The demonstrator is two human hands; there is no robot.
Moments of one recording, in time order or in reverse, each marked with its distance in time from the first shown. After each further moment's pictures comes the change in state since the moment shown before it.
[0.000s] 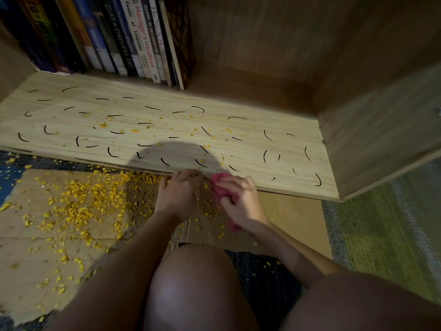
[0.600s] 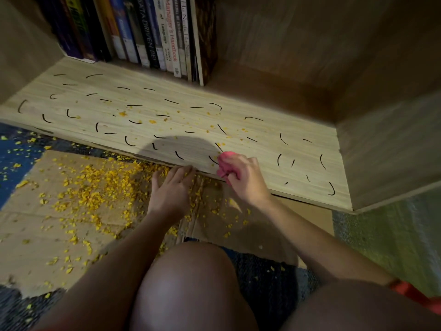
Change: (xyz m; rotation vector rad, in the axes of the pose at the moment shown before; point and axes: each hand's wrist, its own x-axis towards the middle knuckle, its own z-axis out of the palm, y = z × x) left_hand -0.018 -0.026 0.007 0.152 0.046 -0.130; right_hand 0.052 0.002 0.005 -0.059 -0.202 0.019
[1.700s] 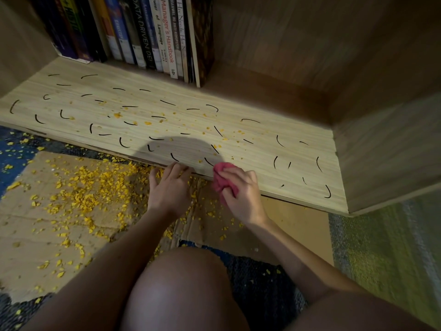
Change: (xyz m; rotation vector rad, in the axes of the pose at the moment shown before) left_hand 0.013 0.006 -0.002 -0.057 0.052 -0.037; right_hand -0.032 -0.007 0.006 0.003 0.064 0.003
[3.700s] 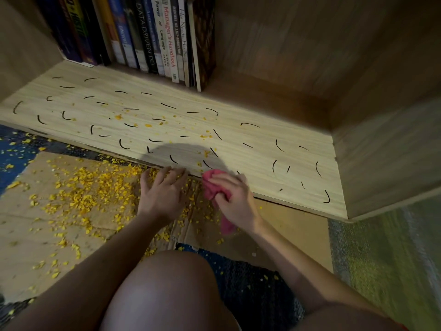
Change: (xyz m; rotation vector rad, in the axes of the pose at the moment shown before) left_hand -0.007 -0.009 0.003 0.060 -0.007 0.018; right_hand 0.002 -0.005 0.003 0.161 0.066 -0.140
